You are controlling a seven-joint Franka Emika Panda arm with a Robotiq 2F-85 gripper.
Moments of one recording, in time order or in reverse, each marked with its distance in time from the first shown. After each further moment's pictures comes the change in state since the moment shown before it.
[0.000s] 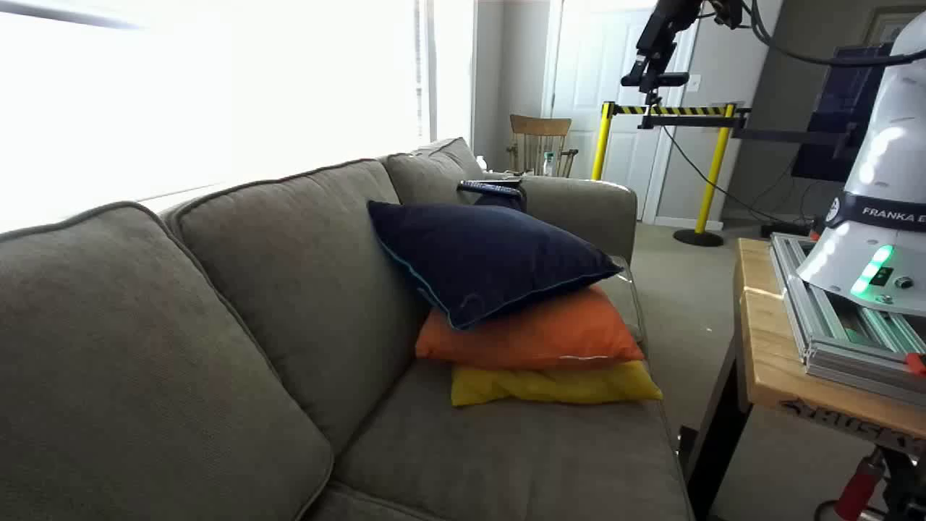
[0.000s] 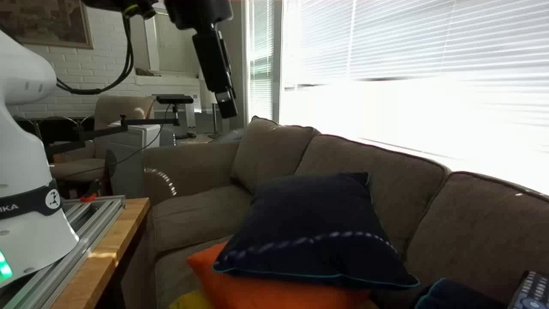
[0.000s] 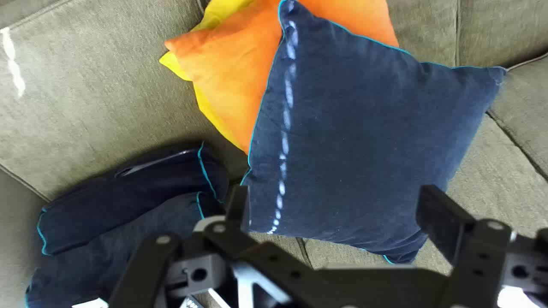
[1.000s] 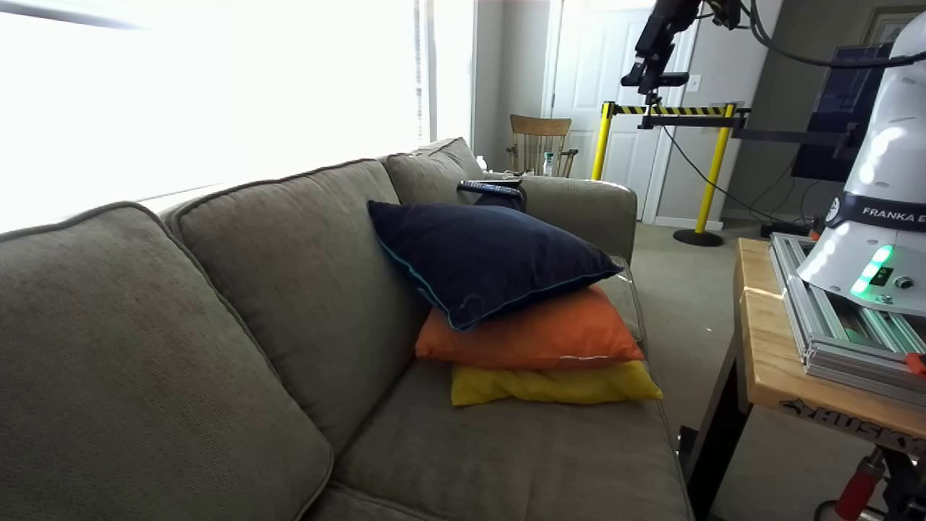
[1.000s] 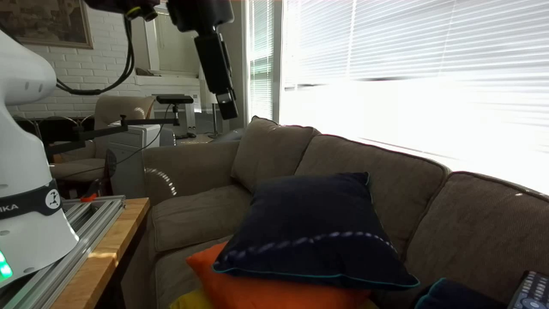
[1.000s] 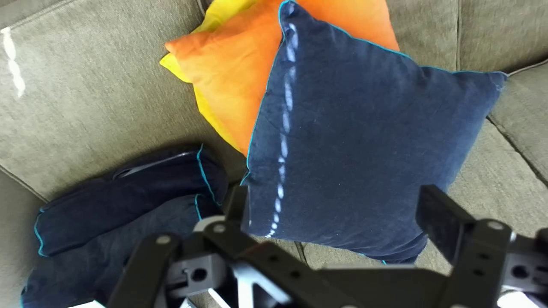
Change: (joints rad) arm 0.000 0.010 0.014 0.000 0.001 0.001 -0.002
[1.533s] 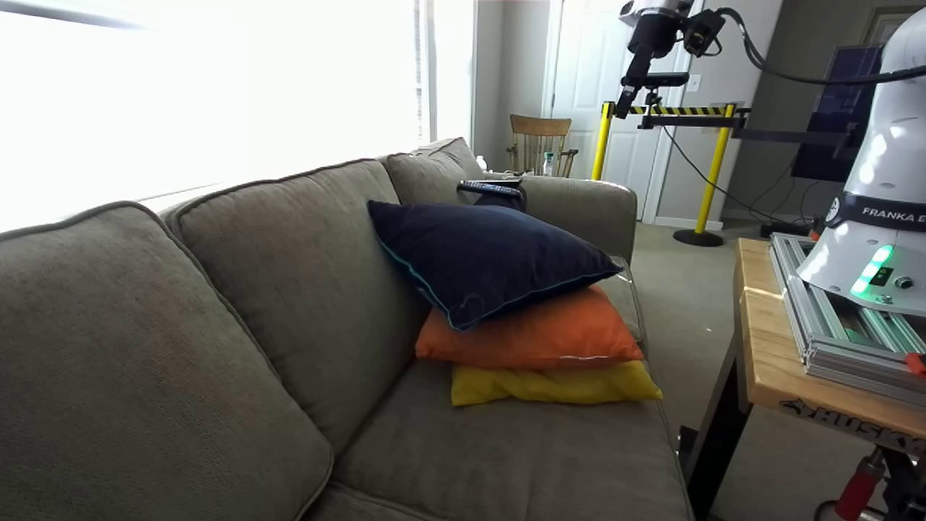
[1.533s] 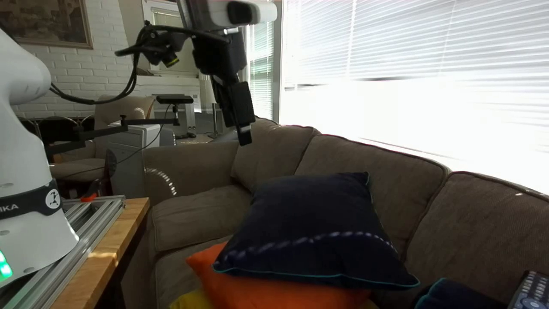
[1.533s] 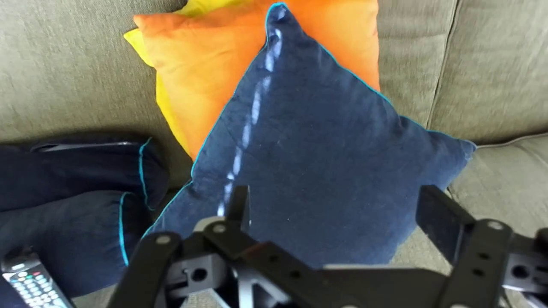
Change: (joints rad) arm 0.111 0.122 -0.001 -0.032 0.062 0.101 -0.238
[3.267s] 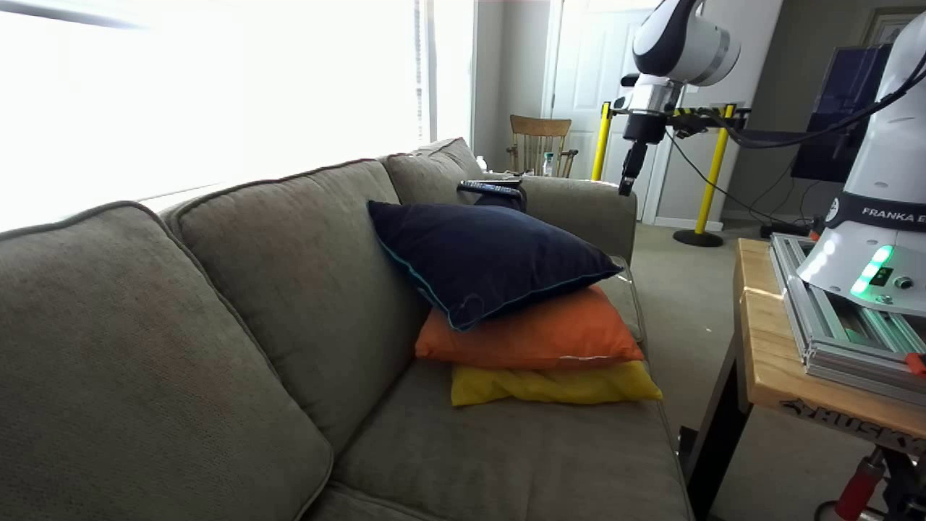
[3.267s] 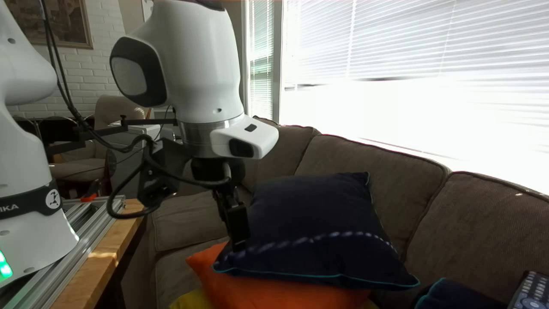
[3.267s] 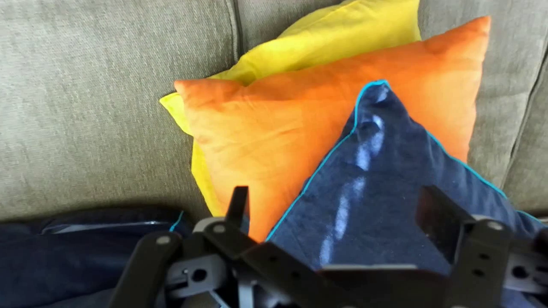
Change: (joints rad) arm -0.117 0.461 0.052 -0.050 0.322 0.371 -0.426
